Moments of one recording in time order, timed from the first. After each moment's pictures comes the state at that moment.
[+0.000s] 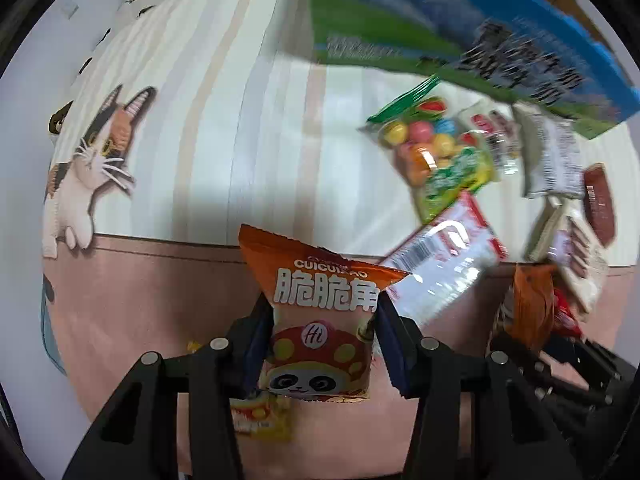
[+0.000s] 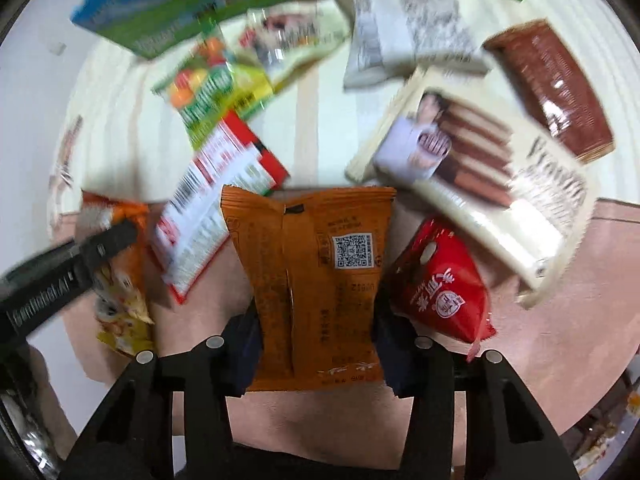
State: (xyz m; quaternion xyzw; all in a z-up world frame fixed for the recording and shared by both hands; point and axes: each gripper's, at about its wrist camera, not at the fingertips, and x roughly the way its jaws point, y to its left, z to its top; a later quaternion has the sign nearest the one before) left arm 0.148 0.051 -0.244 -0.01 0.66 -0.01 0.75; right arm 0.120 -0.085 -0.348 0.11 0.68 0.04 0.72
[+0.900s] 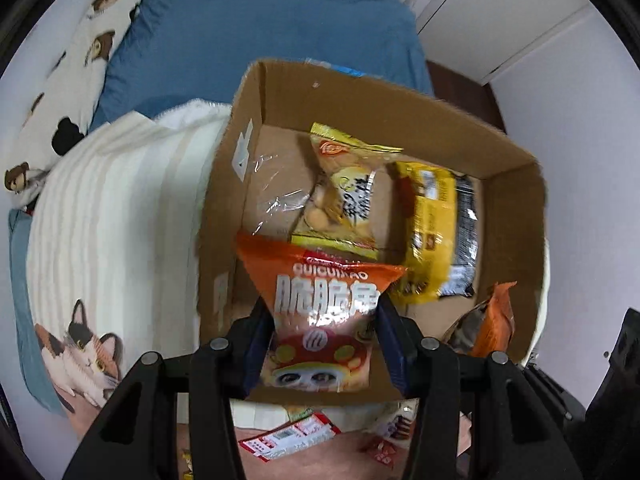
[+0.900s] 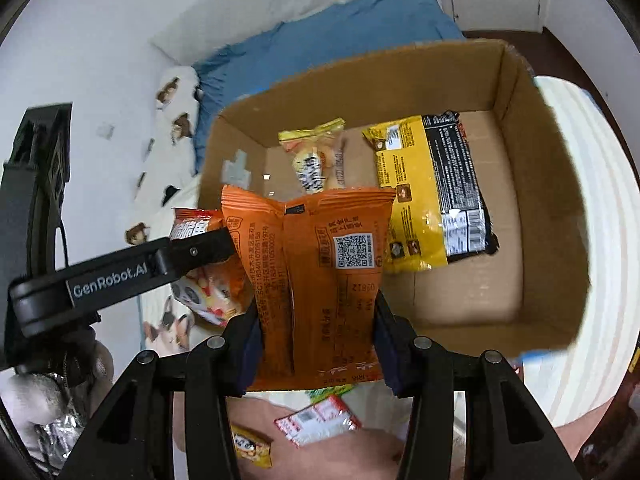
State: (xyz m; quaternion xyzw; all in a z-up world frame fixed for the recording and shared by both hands) left arm 0.426 0.046 -0.159 -0.11 0.67 -0.06 0.73; right arm 0.376 -0.100 -0.202 0.17 0.63 0.08 0.76
